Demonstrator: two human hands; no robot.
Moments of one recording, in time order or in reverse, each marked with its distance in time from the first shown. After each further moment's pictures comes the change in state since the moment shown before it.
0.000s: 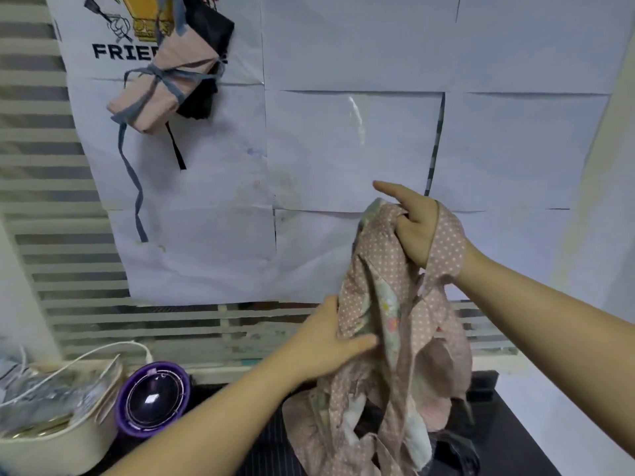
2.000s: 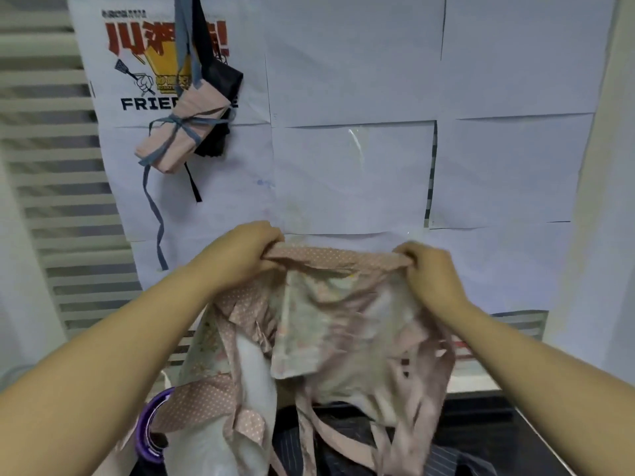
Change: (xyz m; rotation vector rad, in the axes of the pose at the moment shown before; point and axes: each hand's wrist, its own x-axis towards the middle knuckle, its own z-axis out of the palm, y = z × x) left_hand 0.021 0.016 -0.170 0.845 0.308 0.254; right_hand -0.020 0.039 0.026 -0.105 0.196 0.181
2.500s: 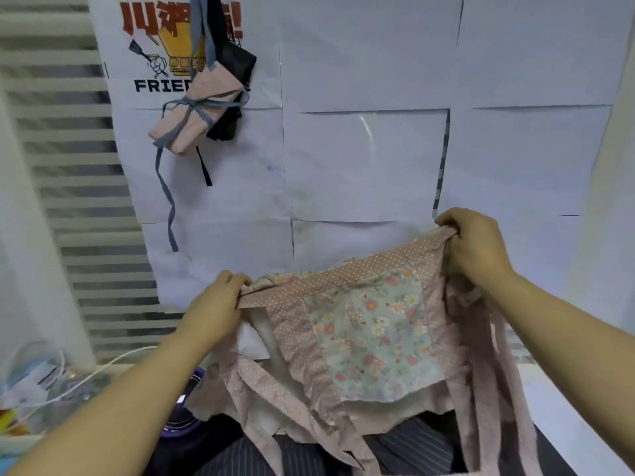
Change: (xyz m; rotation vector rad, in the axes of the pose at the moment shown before) left_hand -0.089 -0.032 0.081 -0.085 -0.047 -0.427; right_hand 0.026 0.034 -0.033 -0.176 0.102 -0.044
